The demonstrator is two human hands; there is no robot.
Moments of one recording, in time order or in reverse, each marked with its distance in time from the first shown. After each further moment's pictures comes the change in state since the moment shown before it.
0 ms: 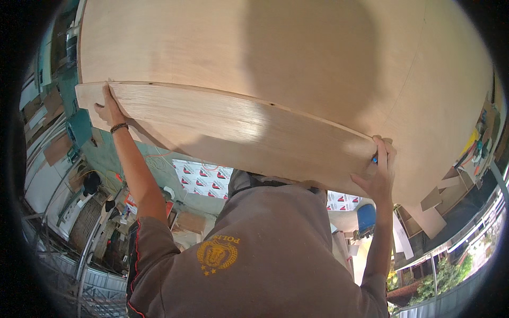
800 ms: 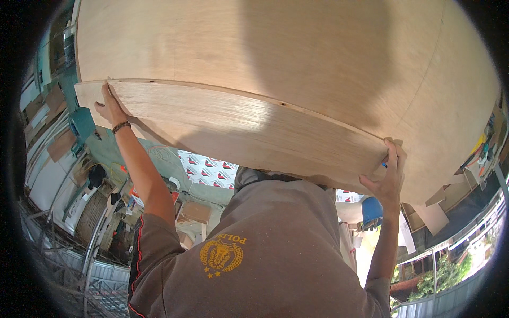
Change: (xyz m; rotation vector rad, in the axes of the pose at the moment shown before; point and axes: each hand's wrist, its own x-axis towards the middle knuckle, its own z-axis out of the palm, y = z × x) left_hand -0.001 0.001 -0.001 -0.121 -0.085 -0.069; right_hand 0.000 -0.004 0.001 -0.047 0.052 -0.091
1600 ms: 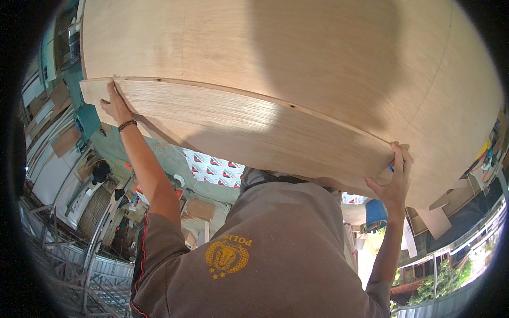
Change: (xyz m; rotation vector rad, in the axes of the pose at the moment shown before) left_hand 0.005 -0.005 0.002 0.071 0.044 0.004; right_hand -0.003 -0.002 -0.003 -0.031 -0.017 0.043
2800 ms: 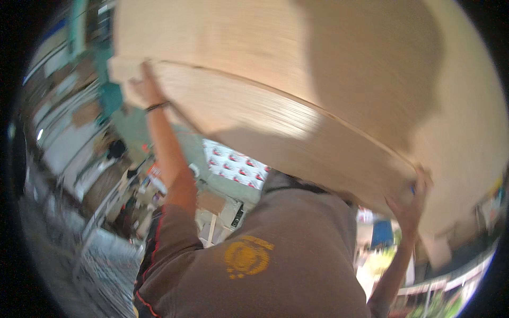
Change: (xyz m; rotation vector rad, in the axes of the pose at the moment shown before) left_hand 0.018 -0.032 -0.004 0.149 -0.018 0.231; right_hand -0.006 0.016 -0.001 0.073 -0.054 0.026
